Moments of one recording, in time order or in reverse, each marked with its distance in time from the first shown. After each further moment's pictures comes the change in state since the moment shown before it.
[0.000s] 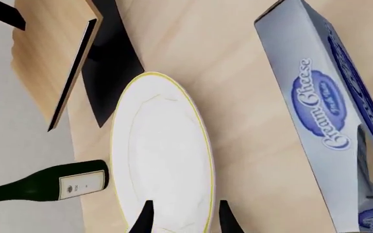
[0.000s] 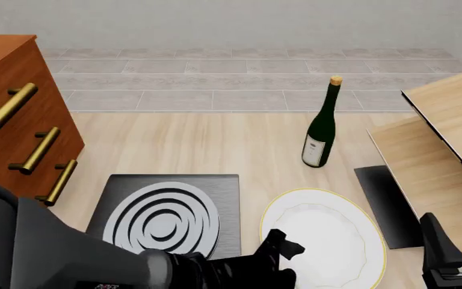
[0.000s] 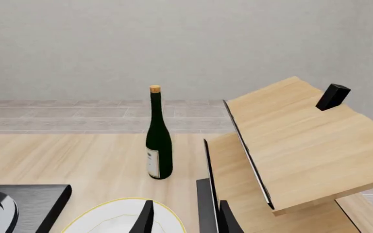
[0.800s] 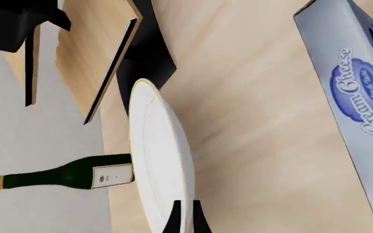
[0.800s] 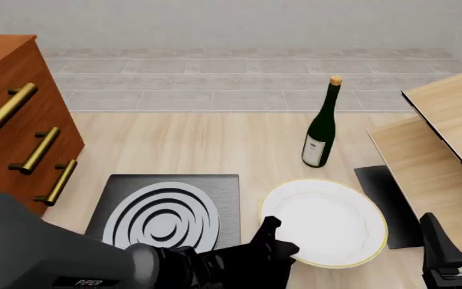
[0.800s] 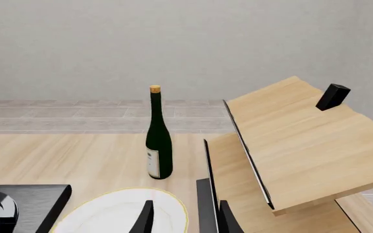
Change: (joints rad) left arm 0.030 -0.053 0.029 -0.082 0.023; right arm 0.000 0.000 0.000 0.000 0.000
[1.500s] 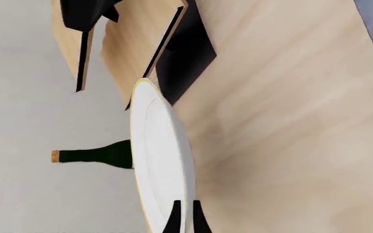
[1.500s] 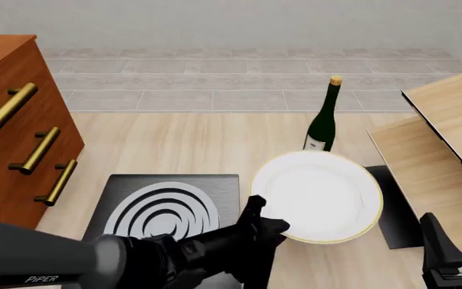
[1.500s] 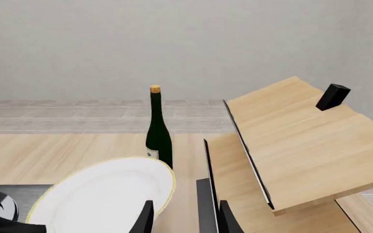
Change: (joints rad) left arm 0.057 -0.127 0.055 -0.039 0.058; right arm 0.000 0.000 0.000 0.000 0.000
